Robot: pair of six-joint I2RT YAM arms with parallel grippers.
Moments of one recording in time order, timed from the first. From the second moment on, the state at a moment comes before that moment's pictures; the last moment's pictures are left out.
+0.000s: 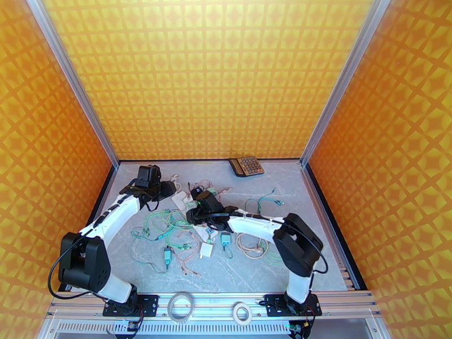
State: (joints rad) left arm -0.20 1.56 1.21 -0.45 0.19 -0.58; right arm 0.83 1.88 1.23 -0.05 -0.16 0.55
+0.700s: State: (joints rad) left arm -0.20 1.56 1.20 -0.44 0.19 -0.58; right arm 1.05 2.00 1.30 -0.04 -0.19 0.60
